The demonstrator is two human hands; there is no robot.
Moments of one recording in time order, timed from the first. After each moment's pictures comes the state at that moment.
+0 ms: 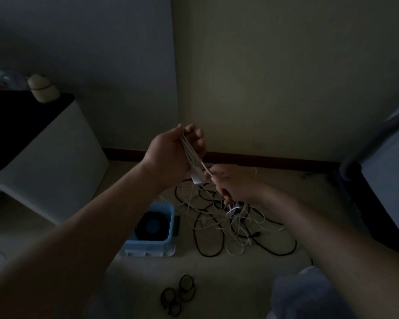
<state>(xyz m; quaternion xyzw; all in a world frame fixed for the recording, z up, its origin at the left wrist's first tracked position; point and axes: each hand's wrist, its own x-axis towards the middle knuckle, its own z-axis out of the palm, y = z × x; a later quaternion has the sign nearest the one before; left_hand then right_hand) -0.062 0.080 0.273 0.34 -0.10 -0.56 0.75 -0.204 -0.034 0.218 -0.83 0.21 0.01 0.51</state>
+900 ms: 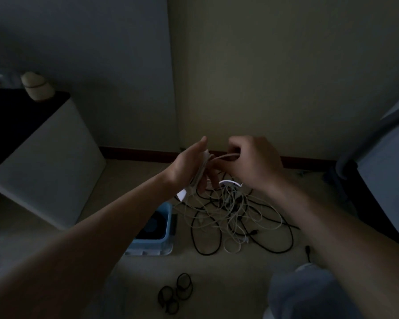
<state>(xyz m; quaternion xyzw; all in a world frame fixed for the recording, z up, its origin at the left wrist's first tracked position) -0.090 0.074 0.263 0.58 -0.37 -0.54 0.49 -0.220 -0.037 0.269 -0.92 0.27 -0.22 0.18</state>
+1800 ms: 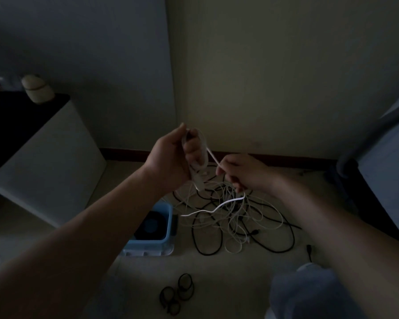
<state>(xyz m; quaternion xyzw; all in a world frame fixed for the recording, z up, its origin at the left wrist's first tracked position) -0.071 0.076 0.266 0.31 -0.15 -0.61 0.71 -0.215 -0.060 0.229 -0.81 0.26 -0.01 0.53</state>
